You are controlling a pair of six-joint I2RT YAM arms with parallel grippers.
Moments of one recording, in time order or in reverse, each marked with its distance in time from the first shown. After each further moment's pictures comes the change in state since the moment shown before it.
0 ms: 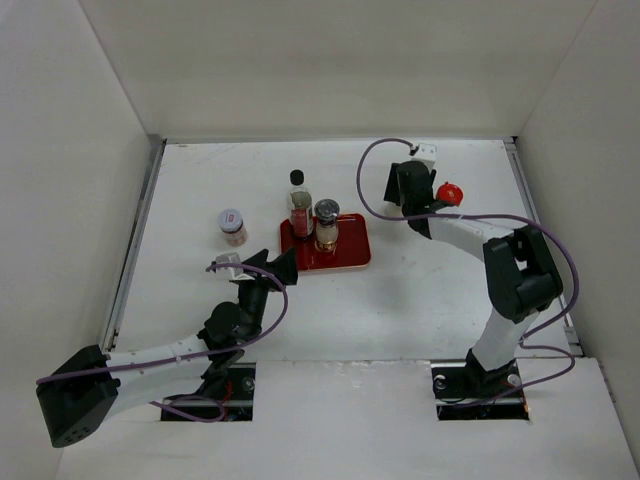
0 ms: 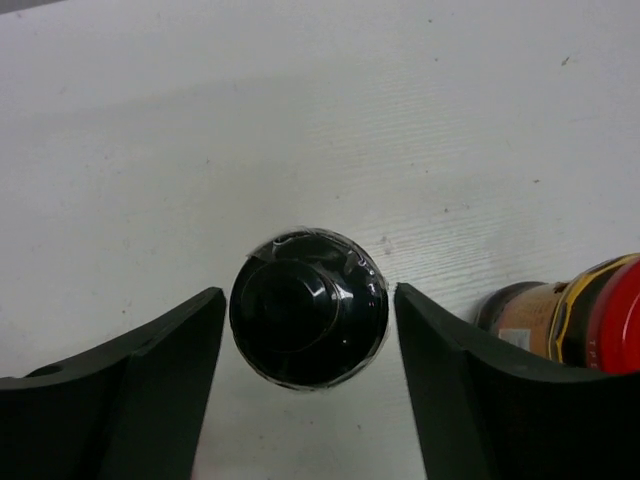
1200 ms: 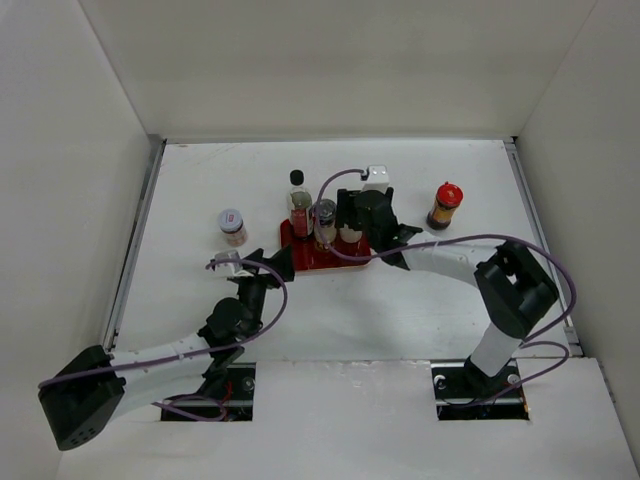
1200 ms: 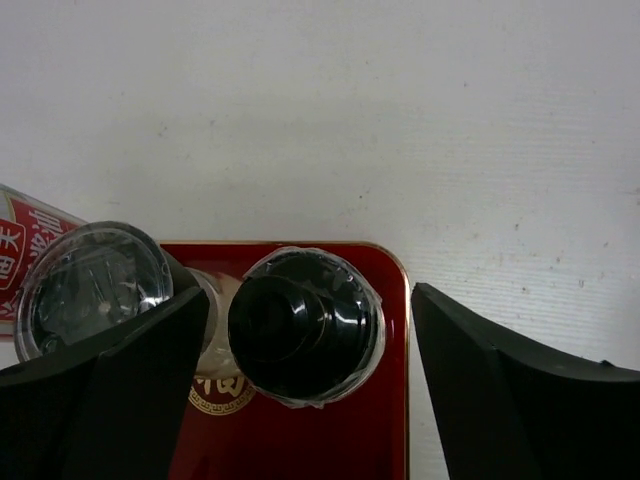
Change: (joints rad) left arm 0.048 0.036 0.000 -0.004 0.003 -0.010; right arm 0.315 -0.050 -0.085 0.117 0.010 0.029
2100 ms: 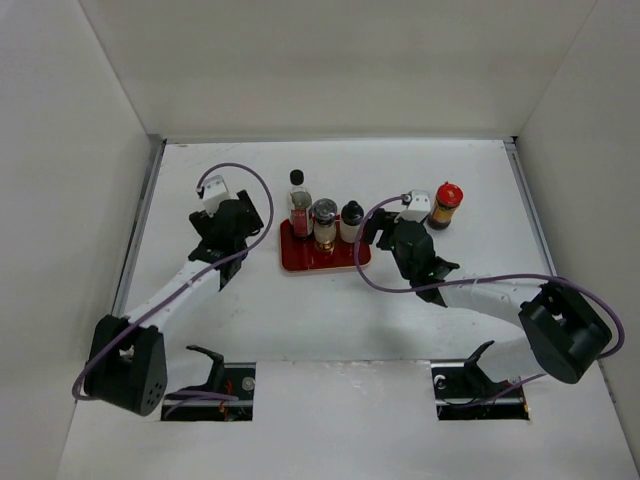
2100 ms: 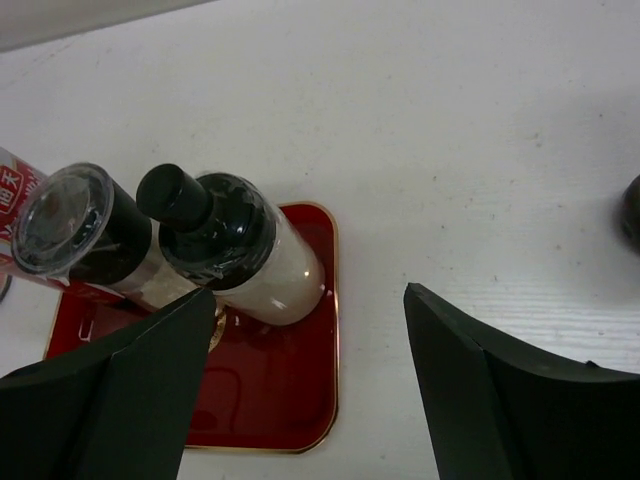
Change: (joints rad) left arm 0.565 0.312 0.629 -1.003 0.161 -0.056; right arm -0.019 -0.330 -0.410 0.229 0.037 0.064
